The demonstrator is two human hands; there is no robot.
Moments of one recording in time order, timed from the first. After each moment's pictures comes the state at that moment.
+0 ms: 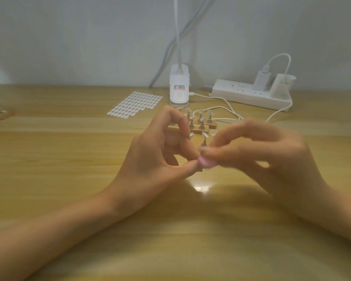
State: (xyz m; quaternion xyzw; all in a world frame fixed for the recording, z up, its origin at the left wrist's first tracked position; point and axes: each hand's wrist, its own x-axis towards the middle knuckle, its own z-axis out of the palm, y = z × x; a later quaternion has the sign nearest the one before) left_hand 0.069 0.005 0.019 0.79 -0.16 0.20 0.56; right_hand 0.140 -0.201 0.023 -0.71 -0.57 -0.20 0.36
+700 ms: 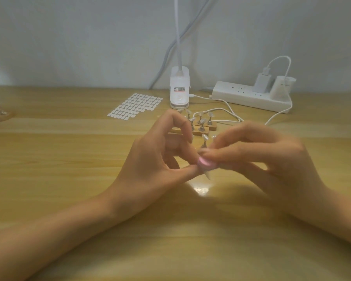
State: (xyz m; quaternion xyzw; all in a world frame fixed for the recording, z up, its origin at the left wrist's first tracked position) left_hand 0.069 0.004 0.018 0.78 -0.17 0.19 0.57; right_hand 0.143 -0.201 0.022 -0.70 -0.56 -0.20 0.39
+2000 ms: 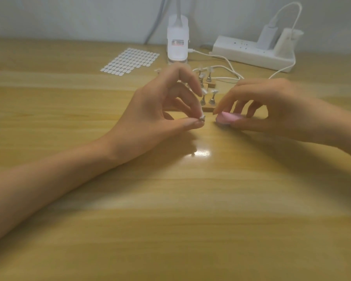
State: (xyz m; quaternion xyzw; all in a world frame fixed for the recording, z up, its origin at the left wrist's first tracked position) left_hand 0.065 0.008 0.020 0.81 -0.18 0.13 0.54; right_hand 0.160 -0.222 0.044 -0.84 -0.49 0.01 0.24
